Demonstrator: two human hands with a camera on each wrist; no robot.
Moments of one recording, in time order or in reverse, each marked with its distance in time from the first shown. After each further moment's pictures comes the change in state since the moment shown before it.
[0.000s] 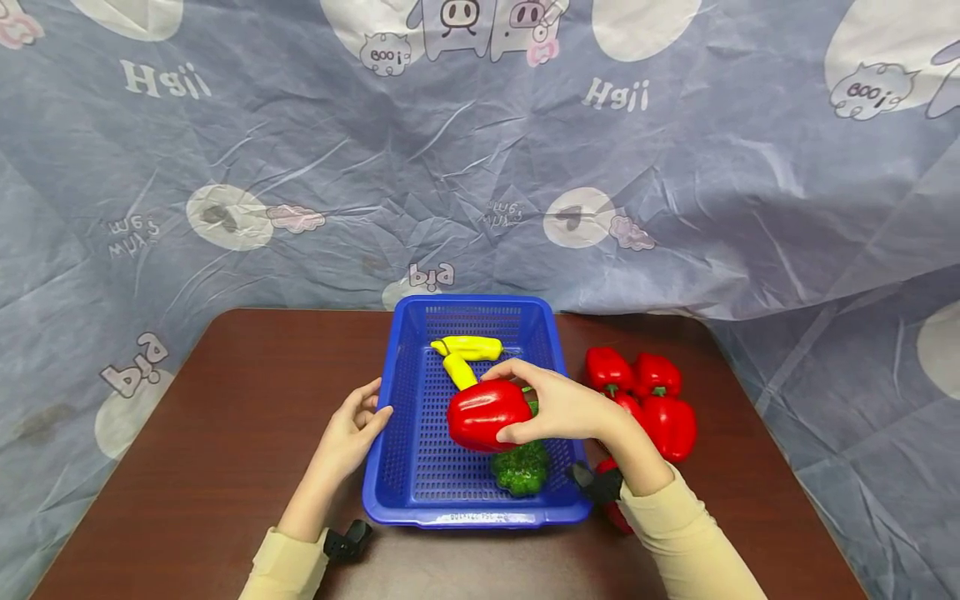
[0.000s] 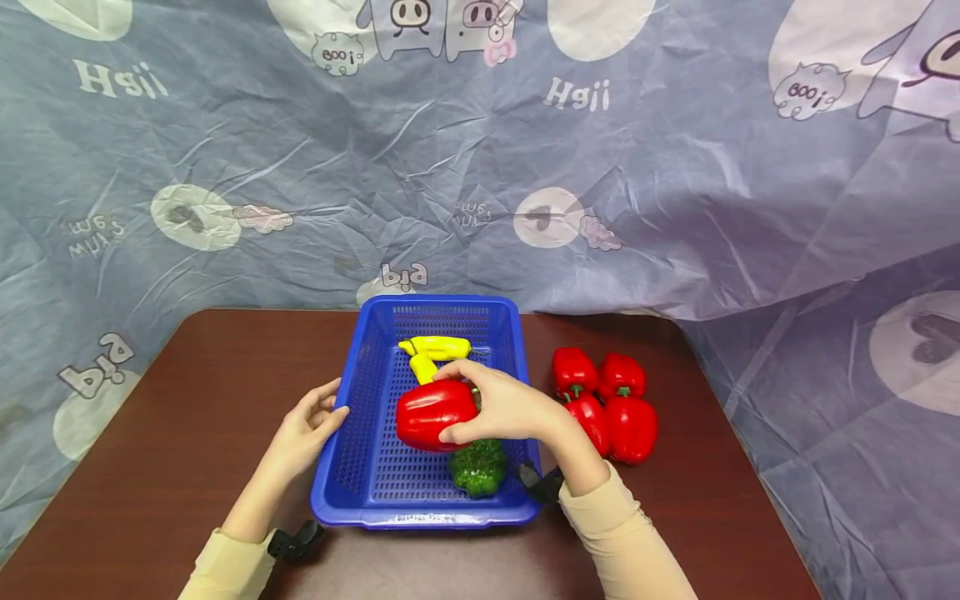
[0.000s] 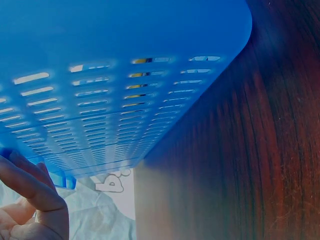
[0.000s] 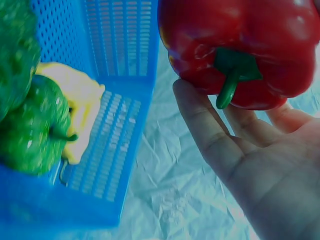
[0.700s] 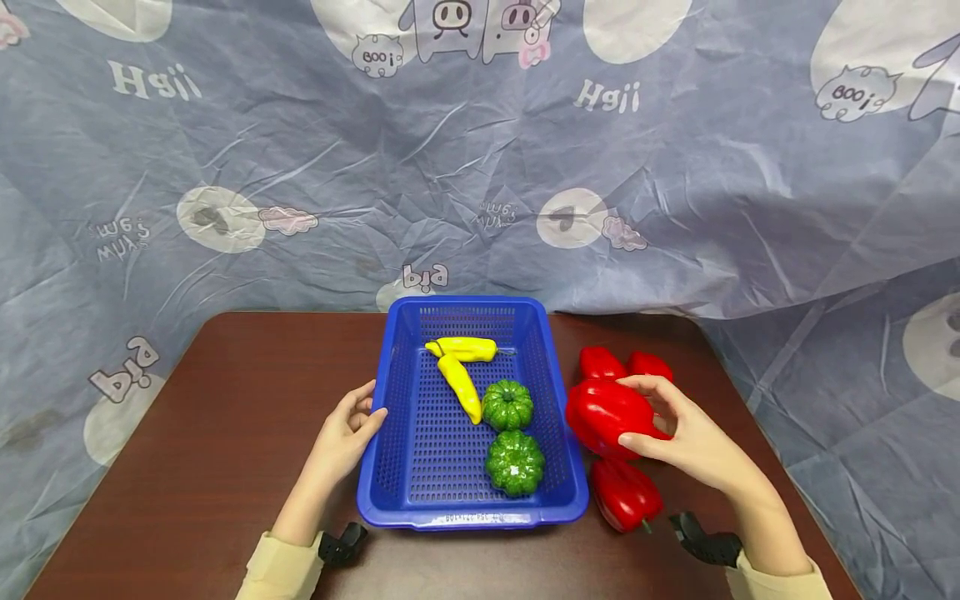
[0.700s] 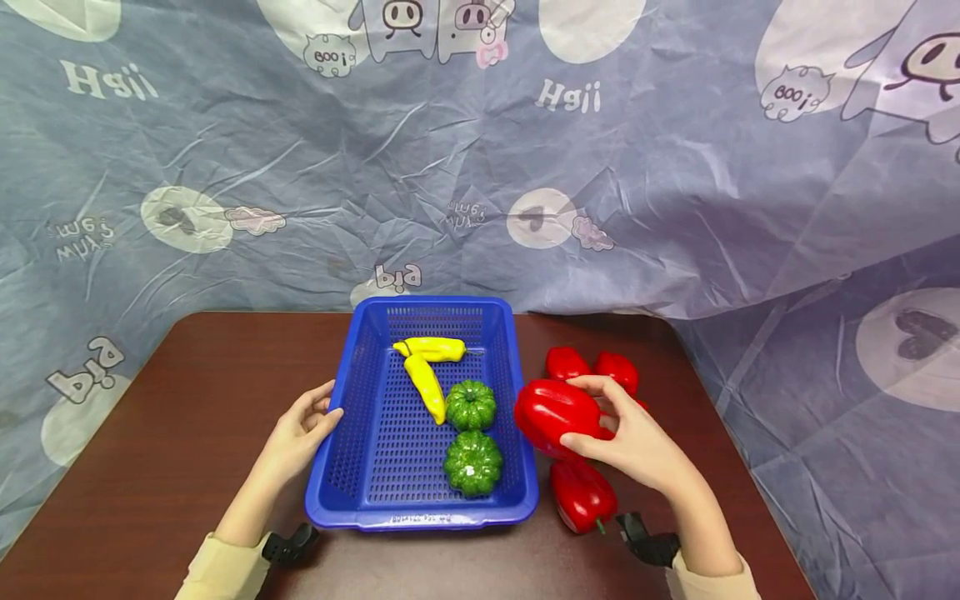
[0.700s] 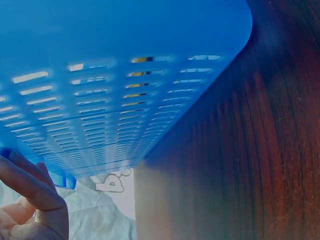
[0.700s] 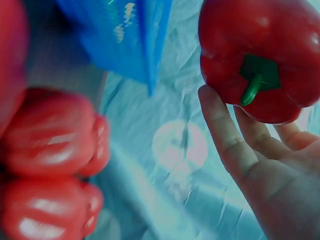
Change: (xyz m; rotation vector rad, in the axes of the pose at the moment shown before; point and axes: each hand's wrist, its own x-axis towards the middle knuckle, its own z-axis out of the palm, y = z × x) left_hand 0.000 -0.003 0.001 -0.005 0.001 0.012; right_hand -0.117 0.063 -0.029 0.074 0.419 0.035
